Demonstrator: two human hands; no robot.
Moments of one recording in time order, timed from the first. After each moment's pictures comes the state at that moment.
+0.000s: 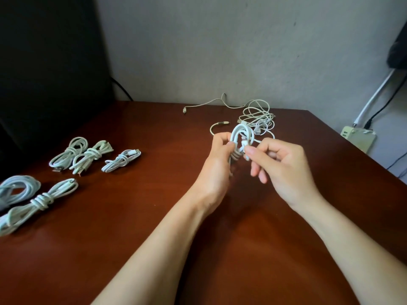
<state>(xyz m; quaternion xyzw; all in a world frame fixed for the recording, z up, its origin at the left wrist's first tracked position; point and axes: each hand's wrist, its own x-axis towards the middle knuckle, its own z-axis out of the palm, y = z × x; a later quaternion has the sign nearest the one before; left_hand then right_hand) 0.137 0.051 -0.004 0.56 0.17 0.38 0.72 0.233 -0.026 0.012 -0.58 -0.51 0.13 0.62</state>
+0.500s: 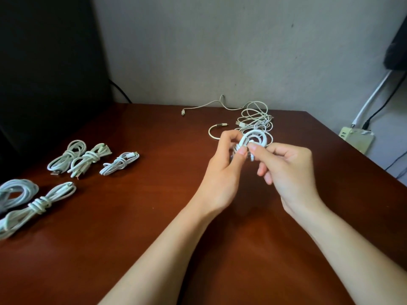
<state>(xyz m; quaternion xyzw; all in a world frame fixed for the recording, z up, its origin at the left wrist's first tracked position) 0.131 0.045 -0.005 0.73 0.13 0.40 0.53 0.232 -0.023 0.010 -0.62 -0.37 0.11 0.68</state>
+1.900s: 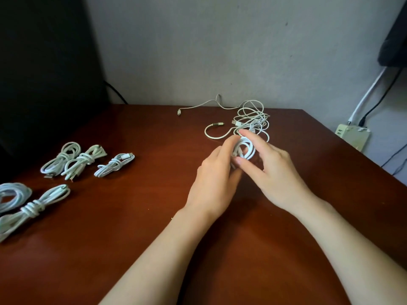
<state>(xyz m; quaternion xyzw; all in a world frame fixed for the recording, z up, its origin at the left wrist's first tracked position) 0.128 0.042 -0.010 0.84 0.24 0.37 0.31 0.247 -0.025 0.006 -0.69 -0.60 -0.01 0.41</state>
